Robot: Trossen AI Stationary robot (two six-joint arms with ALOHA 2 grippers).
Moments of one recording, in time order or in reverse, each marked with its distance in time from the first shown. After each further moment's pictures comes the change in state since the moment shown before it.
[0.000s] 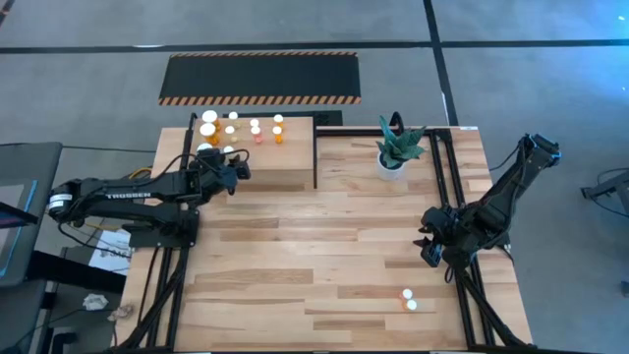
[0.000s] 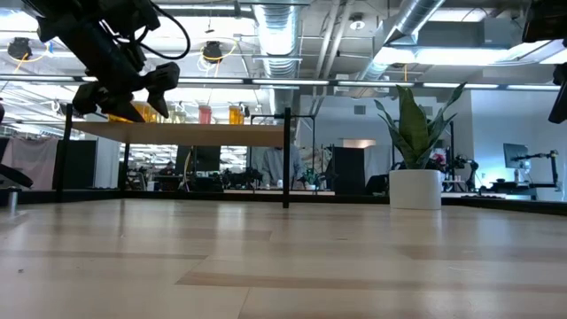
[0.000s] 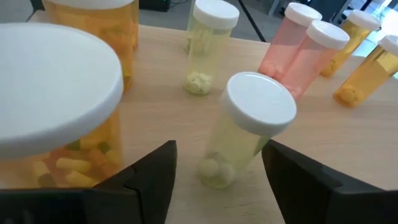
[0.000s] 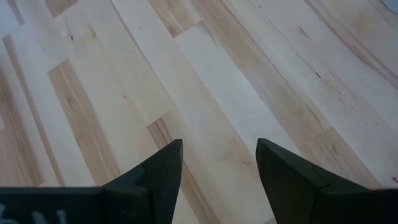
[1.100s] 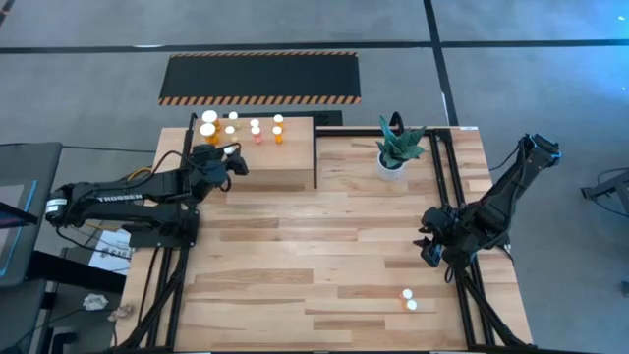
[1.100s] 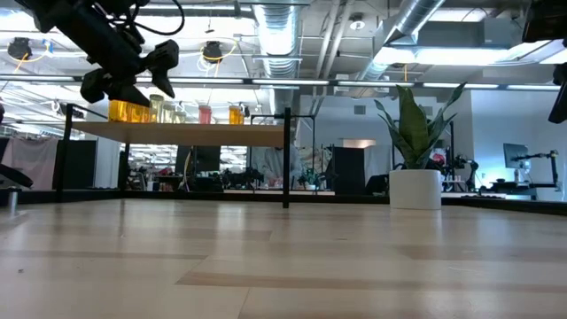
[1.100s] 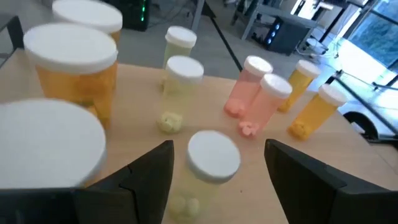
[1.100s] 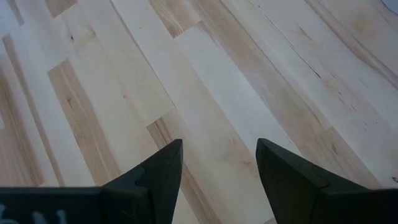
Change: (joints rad) left arm 0.000 -0.097 0.002 0.124 -0.001 0.127; right arm 0.000 0.000 0.000 0.000 0.000 0.000
